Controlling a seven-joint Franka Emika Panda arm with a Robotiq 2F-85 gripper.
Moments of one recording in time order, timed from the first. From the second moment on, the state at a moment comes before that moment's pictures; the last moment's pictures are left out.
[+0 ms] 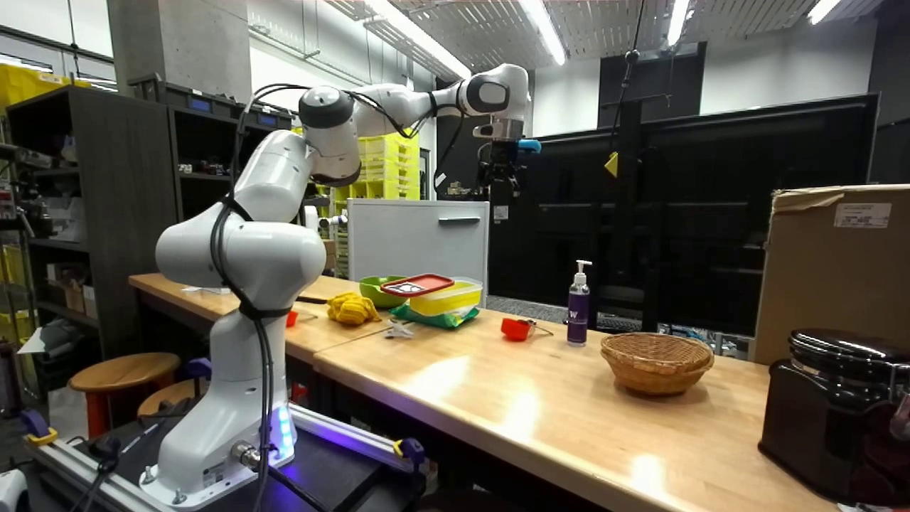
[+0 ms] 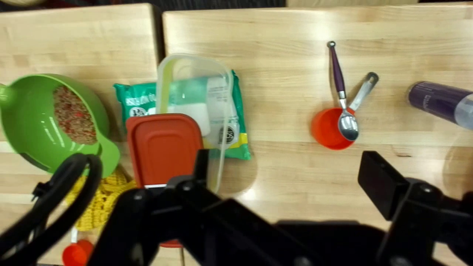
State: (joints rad) arm 0.49 0.76 -1.56 -1.20 0.95 1.31 2.60
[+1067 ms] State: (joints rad) arm 0.95 1.16 -2.24 -1.89 1.28 1.02 2.60
